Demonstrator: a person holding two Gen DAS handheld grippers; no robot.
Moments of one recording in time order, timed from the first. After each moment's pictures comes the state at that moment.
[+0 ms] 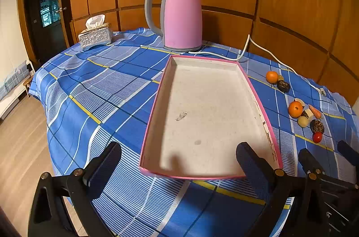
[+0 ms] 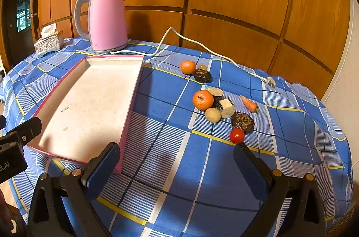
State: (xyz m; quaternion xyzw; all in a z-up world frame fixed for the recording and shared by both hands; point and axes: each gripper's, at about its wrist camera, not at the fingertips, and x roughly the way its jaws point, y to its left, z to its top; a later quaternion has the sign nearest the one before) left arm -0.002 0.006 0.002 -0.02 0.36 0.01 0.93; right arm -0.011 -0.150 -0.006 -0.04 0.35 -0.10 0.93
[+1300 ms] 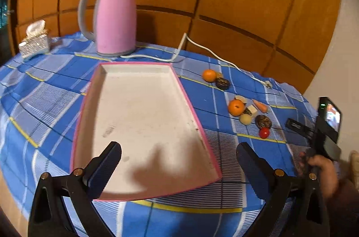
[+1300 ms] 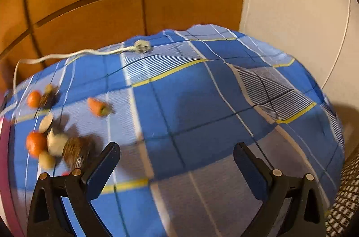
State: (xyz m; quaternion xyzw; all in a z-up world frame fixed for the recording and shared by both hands) left arm 0.023 -0.037 0.012 -0.05 0.37 -0.19 0.91; right arm 0.002 -0.371 -0.030 0.16 0.36 -0.38 0.84
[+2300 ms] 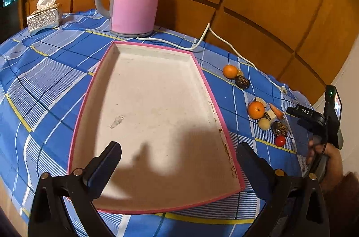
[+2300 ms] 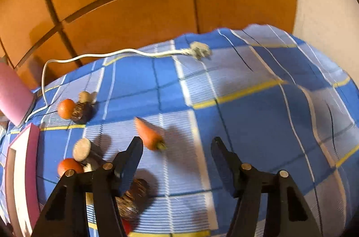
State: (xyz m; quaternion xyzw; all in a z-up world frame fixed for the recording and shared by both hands) left arm 0.051 -0.019 -0.013 -0.09 0.41 -0.15 0.90; right arm 0.083 -0.375 -0.016 0.18 0.38 -0.23 0.88
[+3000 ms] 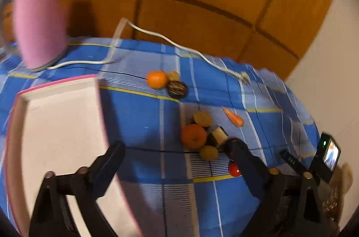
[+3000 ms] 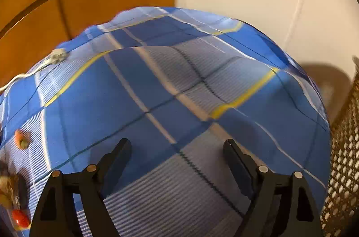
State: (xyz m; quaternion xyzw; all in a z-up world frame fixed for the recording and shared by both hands) left arm 0.137 -0.170 0.010 -0.01 0.44 -0.29 0.85; right arm -0.043 -0.439 -0.051 0.23 0.37 -0.49 0.76
